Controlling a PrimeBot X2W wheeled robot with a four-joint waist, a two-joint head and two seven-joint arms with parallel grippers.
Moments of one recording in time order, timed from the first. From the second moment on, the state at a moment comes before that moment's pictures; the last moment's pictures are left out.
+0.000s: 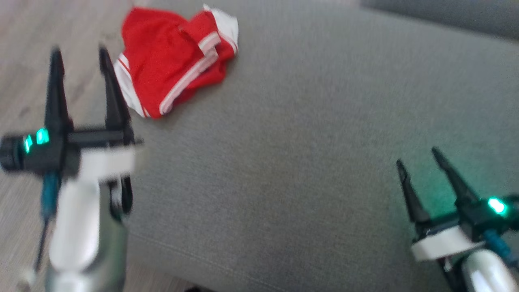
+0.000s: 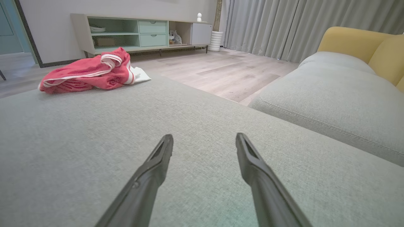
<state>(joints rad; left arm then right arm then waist) -0.36 0.06 -0.03 0.07 -0.08 0.05 -0.26 0.02 -0.19 0.09 0.11 -0.05 0.13 -0.25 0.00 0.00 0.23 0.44</state>
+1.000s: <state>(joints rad) -1.06 0.13 0.01 1.20 -0.18 -0.06 -0.16 -0.17 -0.32 0.09 0.01 -0.06 0.13 -0.27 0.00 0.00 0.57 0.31</state>
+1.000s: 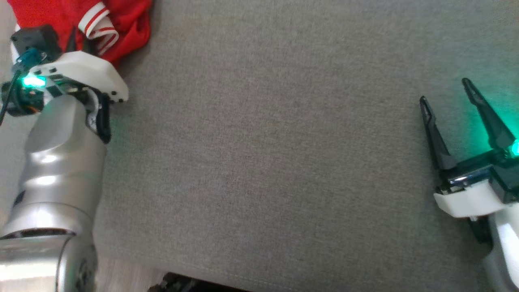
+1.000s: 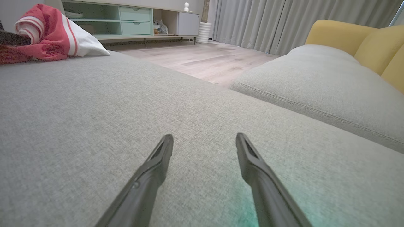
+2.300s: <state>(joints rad) -0.61 0.11 -0.46 0.63 -0.28 -0.13 -0.22 -0.03 -0.06 0.16 0.13 0.00 0.13 -0.26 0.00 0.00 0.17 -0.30</state>
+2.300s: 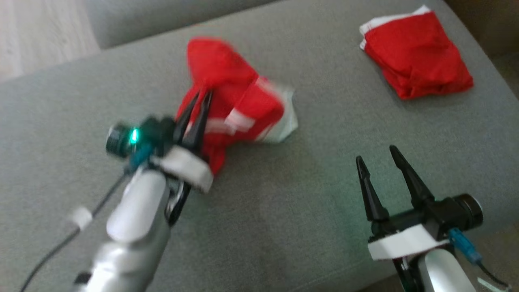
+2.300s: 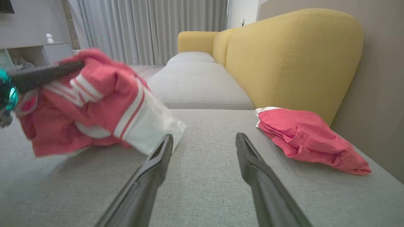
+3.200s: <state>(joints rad) 0.06 0.05 -0.30 0.08 -0.12 0.12 -0.26 0.10 -0.05 0.07 0.16 0.03 0.13 -0.26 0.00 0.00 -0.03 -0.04</state>
